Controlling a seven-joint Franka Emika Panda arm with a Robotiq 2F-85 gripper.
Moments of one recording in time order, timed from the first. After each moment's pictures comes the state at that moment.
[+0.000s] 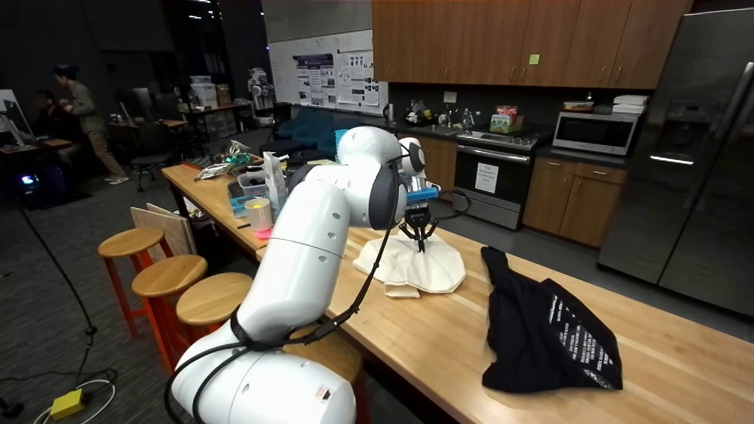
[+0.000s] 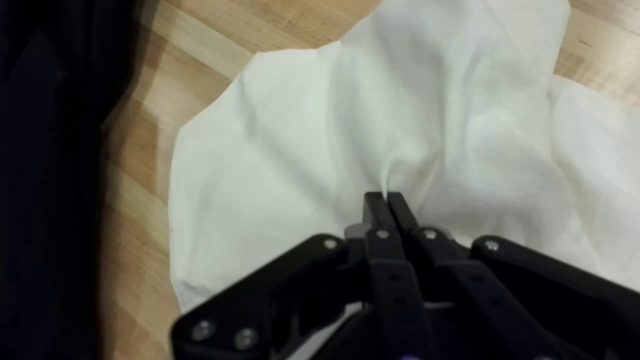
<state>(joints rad) 0.19 0.75 0.04 -1.10 -0.30 1.42 -0.08</state>
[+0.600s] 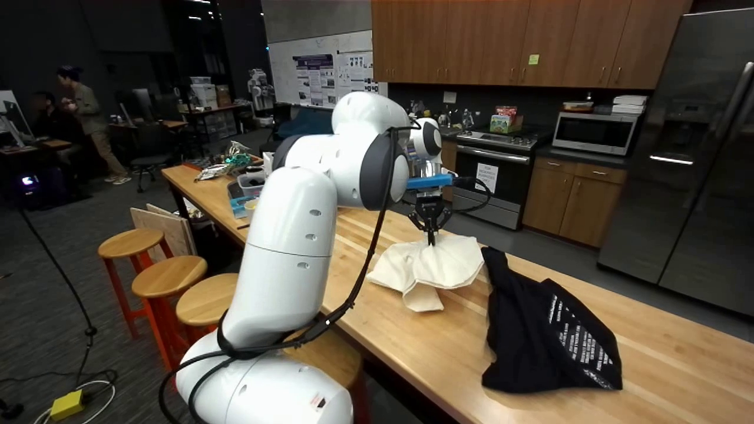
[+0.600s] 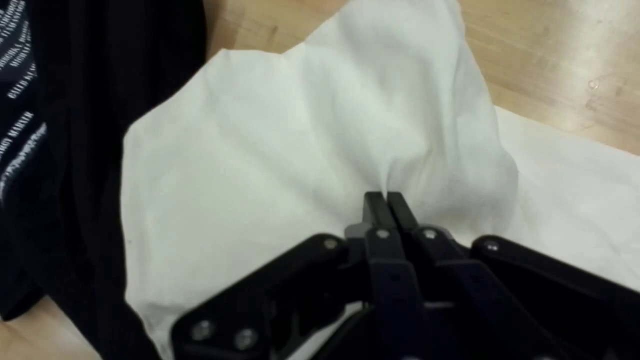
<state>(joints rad) 0.10 0.49 0.04 -1.35 -0.25 1.41 -0.07</state>
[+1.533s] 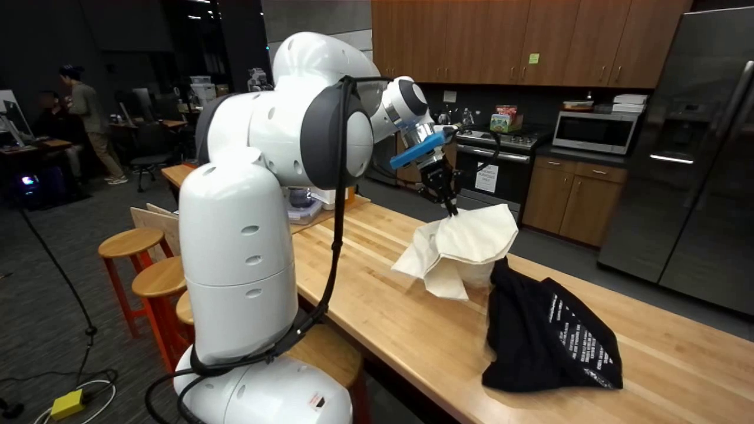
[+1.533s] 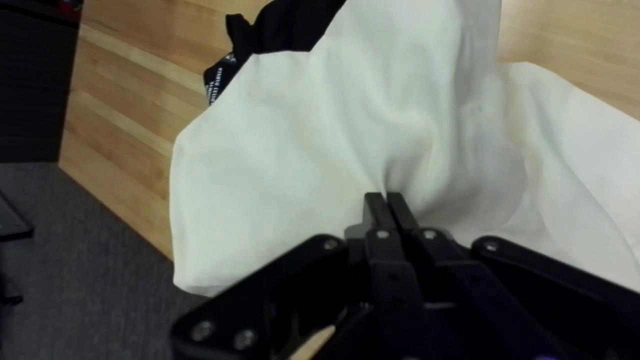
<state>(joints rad) 0.11 0.11 0.05 -1.66 -0.54 1.50 0.10</state>
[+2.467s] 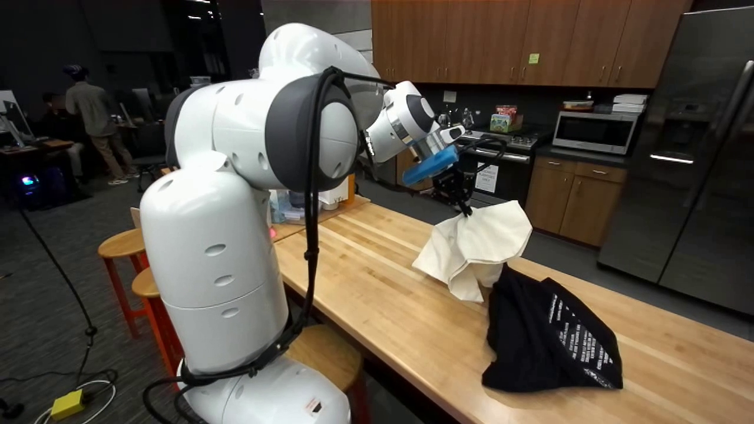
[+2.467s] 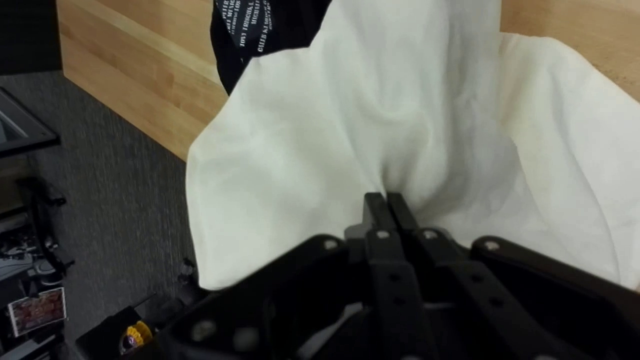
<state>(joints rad) 0.06 -0.02 0.03 -1.90 -0.61 1.92 0.17</state>
